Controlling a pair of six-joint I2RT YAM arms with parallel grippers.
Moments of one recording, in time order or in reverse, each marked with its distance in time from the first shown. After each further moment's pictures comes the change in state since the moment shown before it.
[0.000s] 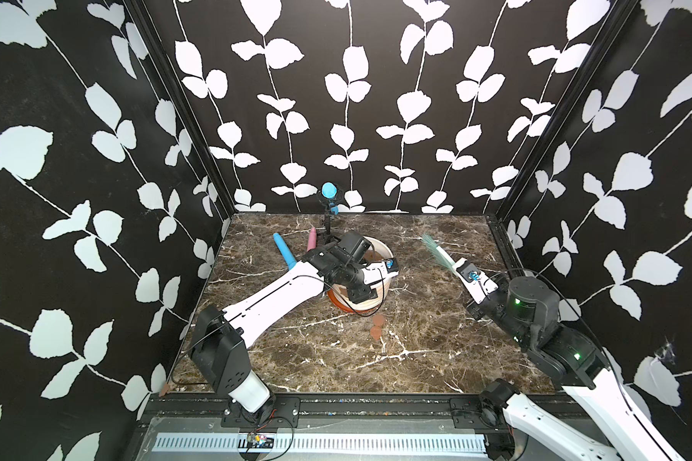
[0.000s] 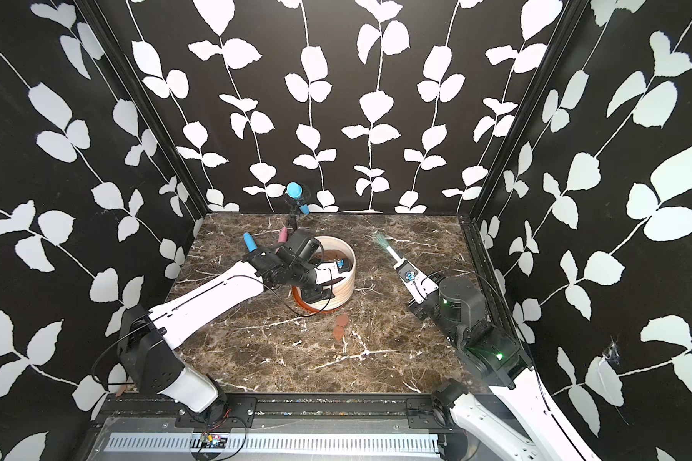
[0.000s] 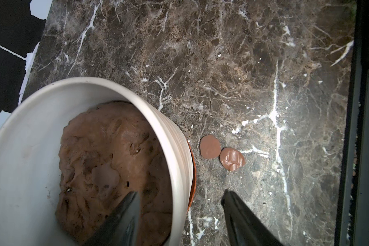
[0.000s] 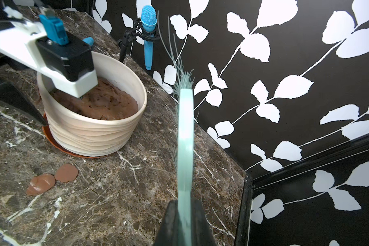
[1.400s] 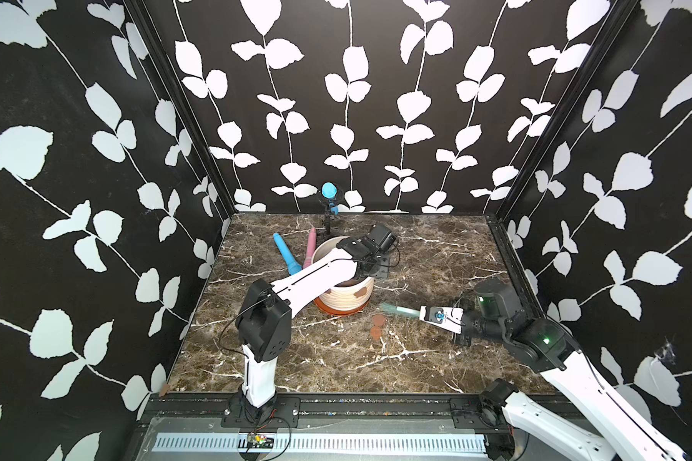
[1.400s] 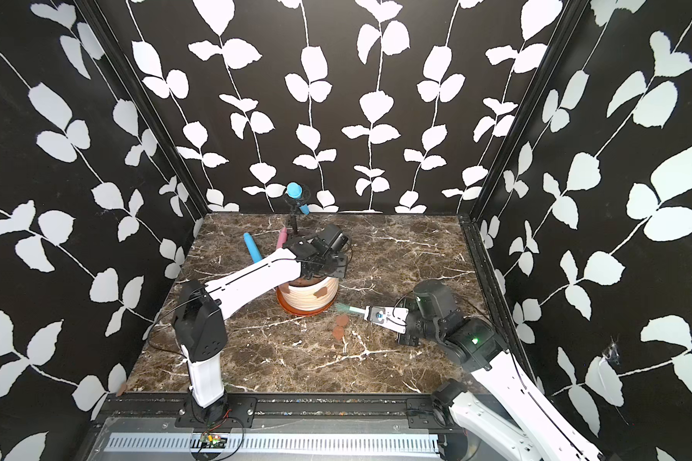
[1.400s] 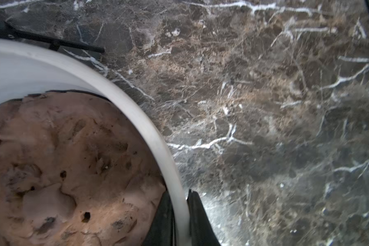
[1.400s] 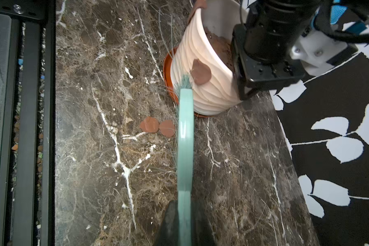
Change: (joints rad) left arm -0.050 0.328 0.288 0.021 -0.378 -1.173; right arm 0.000 0.071 -0.115 -0.164 -0.502 -0.354
